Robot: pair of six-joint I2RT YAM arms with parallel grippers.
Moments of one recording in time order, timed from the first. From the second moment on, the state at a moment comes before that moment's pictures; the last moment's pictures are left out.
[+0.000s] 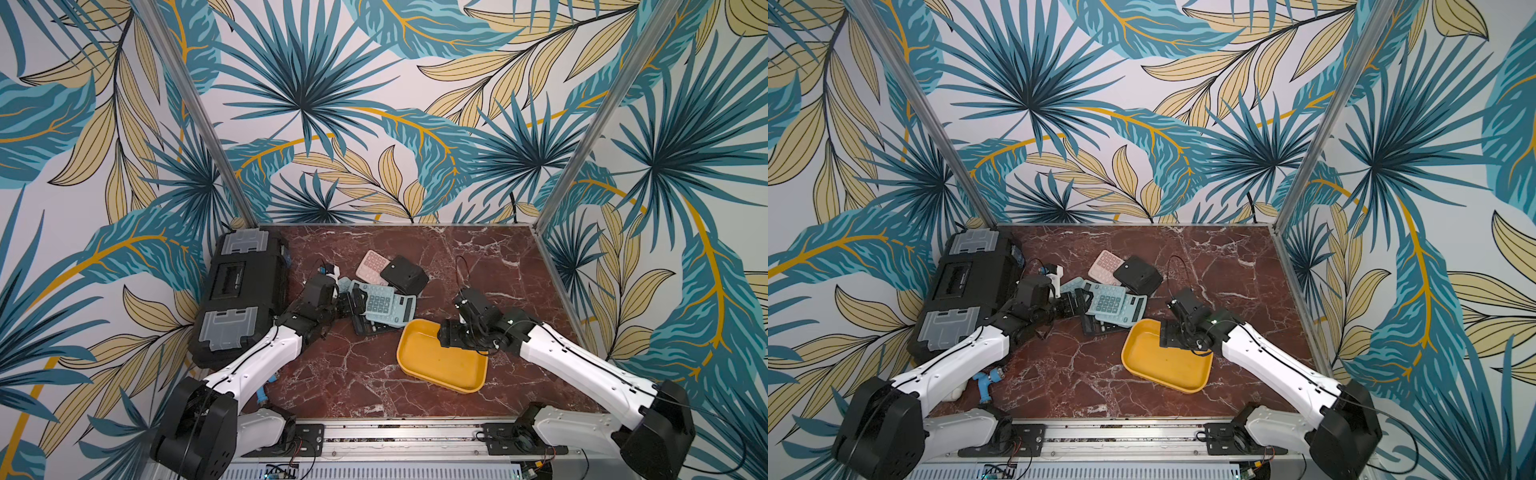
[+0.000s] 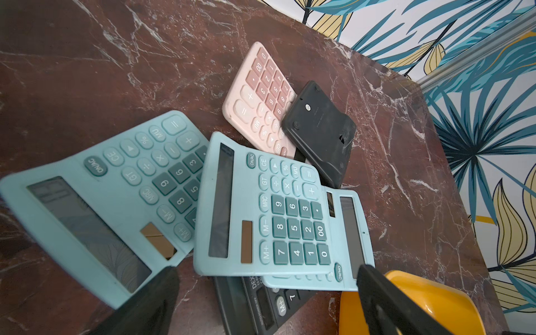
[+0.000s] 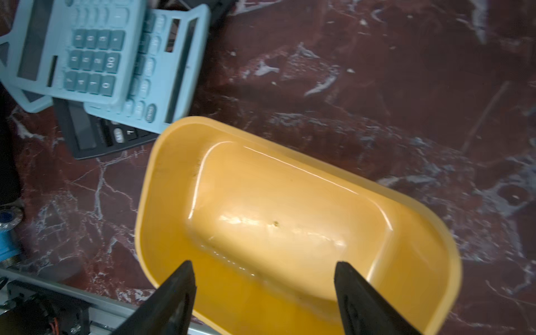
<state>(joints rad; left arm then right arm) -0.37 1.23 0.70 -0.11 0.11 -0.57 0.62 1.13 0.88 -0.88 0.06 0.72</state>
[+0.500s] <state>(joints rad) -0.37 1.23 0.70 -0.10 0.11 -0.57 0.54 0.95 0.68 -1.03 0.19 0.79</state>
